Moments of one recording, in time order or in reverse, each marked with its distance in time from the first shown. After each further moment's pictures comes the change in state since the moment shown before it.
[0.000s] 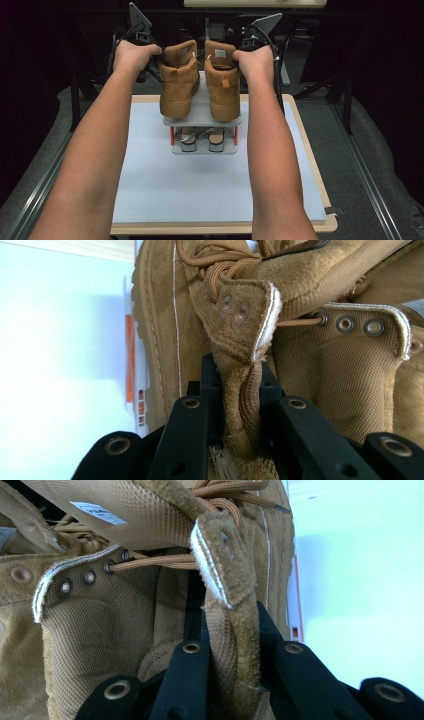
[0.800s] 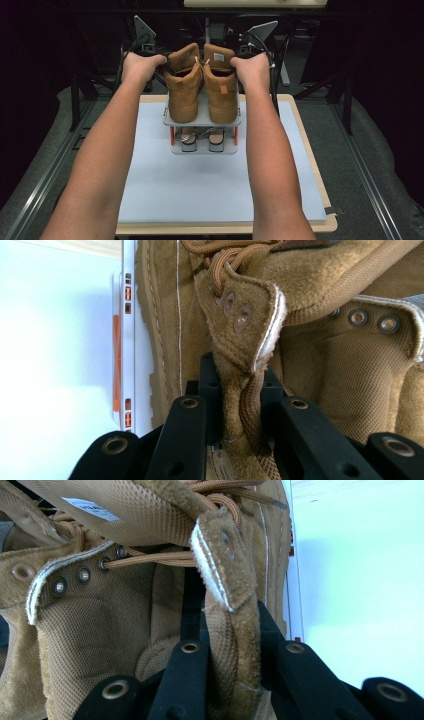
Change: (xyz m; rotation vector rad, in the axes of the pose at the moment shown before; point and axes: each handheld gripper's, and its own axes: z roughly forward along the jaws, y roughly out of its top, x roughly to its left) left arm 0.007 -0.013 0.024 -0.008 -0.021 0.006; right arm -0.004 -0.007 0.017 -0.025 0.000 -0.024
